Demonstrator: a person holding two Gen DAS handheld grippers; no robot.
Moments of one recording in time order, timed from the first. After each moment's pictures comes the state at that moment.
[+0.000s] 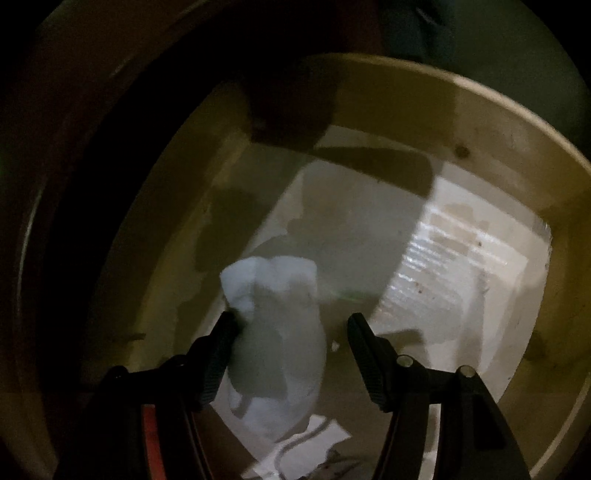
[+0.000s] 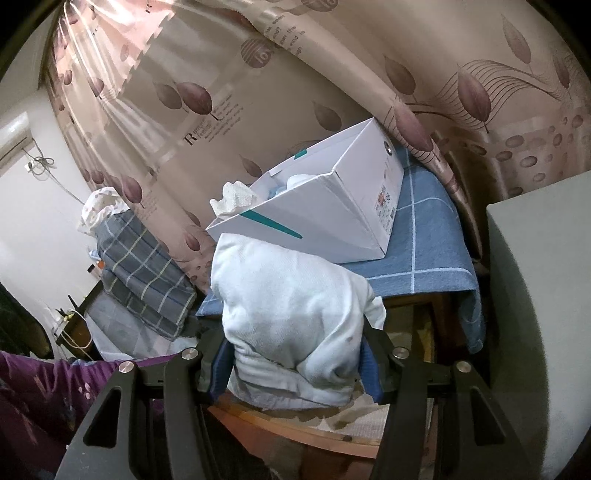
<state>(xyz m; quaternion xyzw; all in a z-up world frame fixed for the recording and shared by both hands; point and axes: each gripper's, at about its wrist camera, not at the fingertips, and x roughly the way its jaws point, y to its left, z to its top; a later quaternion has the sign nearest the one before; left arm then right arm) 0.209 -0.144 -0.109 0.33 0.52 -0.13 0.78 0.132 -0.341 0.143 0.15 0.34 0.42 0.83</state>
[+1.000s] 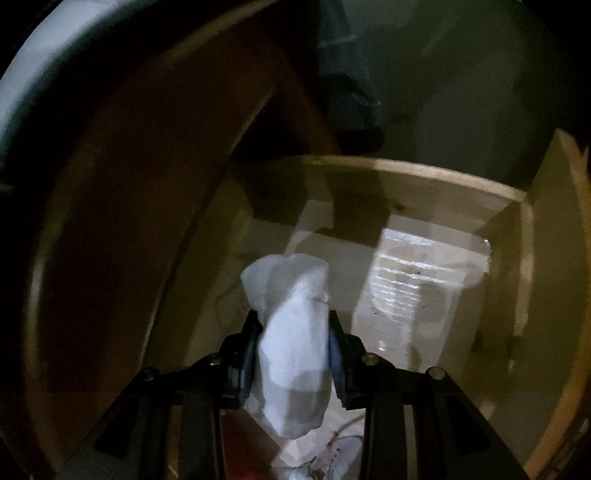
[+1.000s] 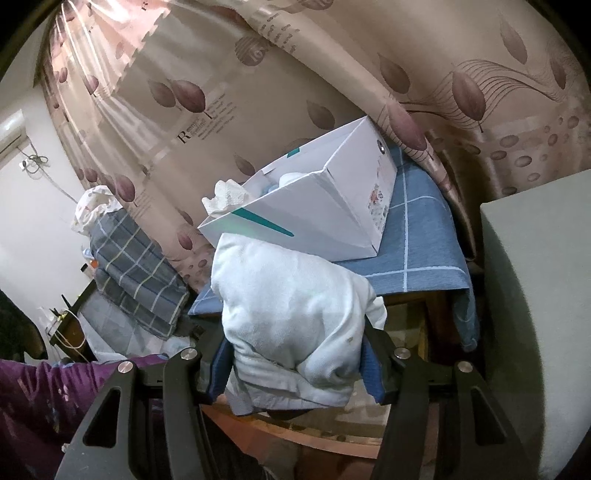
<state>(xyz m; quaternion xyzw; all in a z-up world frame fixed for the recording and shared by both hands) 0.146 -0.180 -0.024 0.38 0.43 -0.16 0.80 0.130 -0.341 0.141 0.15 0.34 0.41 0.83</state>
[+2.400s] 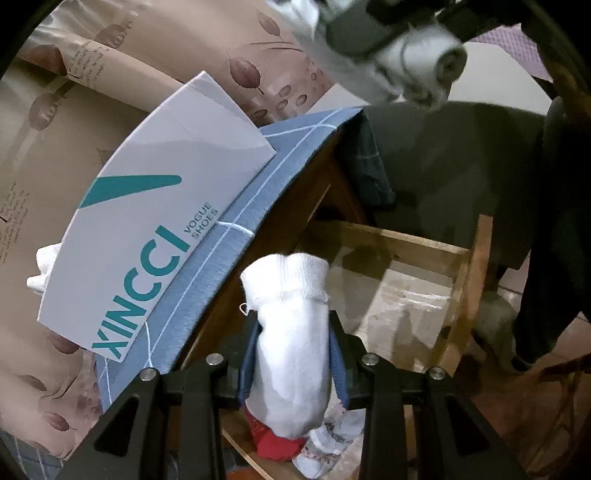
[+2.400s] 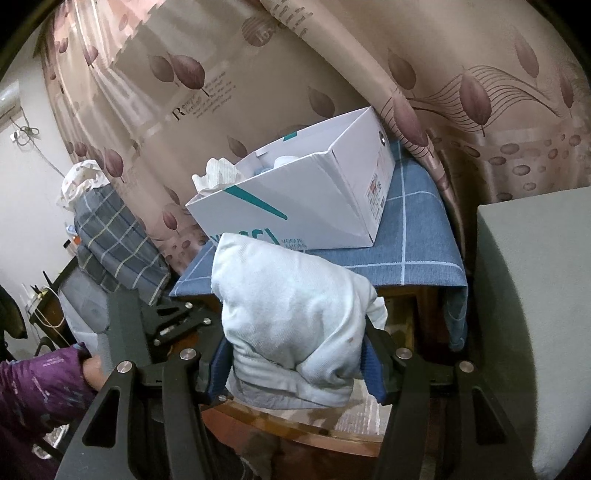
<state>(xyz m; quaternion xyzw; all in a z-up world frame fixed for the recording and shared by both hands) 0.084 -0.159 0.074 0.35 0.36 -0.12 0.86 0.128 -0.323 0.137 0.09 0.36 0.39 0.84</state>
